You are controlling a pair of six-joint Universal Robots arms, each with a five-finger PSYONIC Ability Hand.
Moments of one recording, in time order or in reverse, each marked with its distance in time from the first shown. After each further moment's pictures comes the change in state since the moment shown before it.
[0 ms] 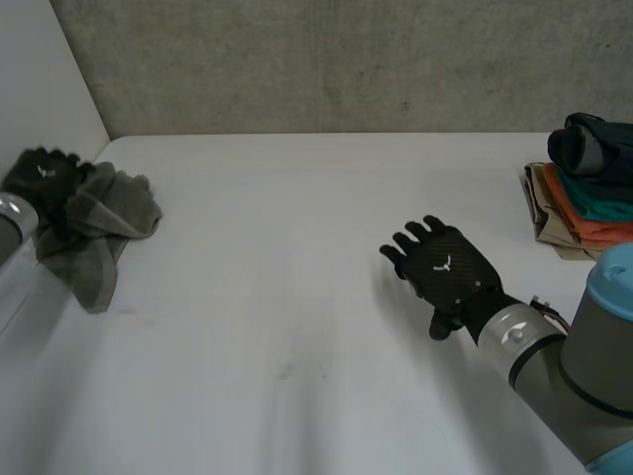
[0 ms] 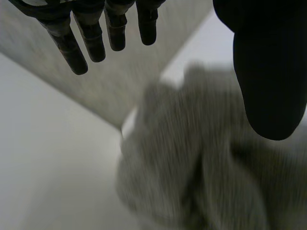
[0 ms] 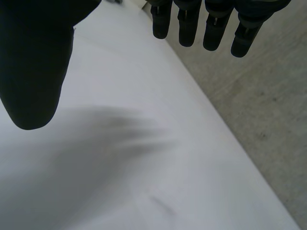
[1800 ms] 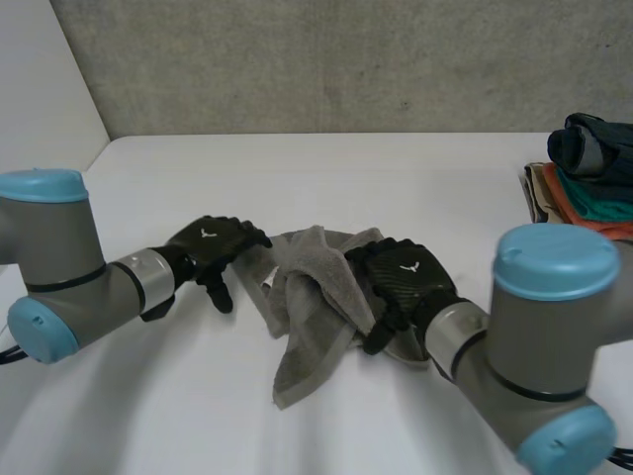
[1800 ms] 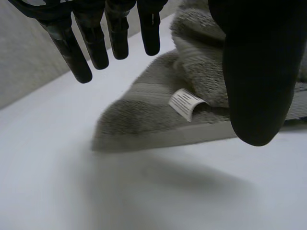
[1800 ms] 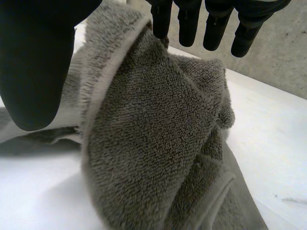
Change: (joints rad) left arm -0.391 0.186 -0.358 -0.087 0.166 -0.326; right arm 0.204 0.128 -0.240 0.217 0.222 0.566; left_hand 0.115 0.094 0.086 0.103 0.082; right_hand 0.005 0.008 0.009 0.007 0.006
